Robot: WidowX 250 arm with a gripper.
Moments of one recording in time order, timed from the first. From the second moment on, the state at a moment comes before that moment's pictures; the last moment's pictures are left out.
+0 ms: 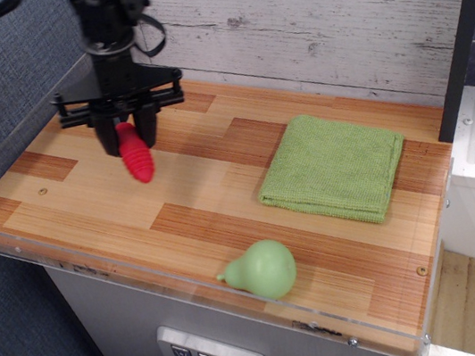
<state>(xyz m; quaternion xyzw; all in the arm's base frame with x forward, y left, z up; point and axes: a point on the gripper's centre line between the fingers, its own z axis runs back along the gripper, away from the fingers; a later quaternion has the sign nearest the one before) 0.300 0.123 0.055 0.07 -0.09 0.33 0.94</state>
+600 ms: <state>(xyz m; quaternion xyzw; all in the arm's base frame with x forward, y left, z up) 0.300 0.123 0.044 -0.01 -0.09 0.04 1.00</state>
